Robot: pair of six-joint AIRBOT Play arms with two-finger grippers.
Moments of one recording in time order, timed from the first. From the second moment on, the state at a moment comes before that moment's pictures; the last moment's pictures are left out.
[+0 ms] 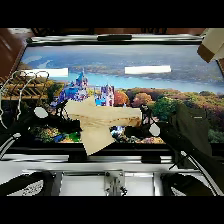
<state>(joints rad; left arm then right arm) -0.16 -1.25 0.71 0.90 -1.01 -1.36 0.50 -1.15 0.60 -1.12 0.69 1.80</state>
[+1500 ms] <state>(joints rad) 0.15 -0.62 1.88 1.30 -1.04 -1.51 0.50 -0.45 1.38 -1.80 0.77 1.82</state>
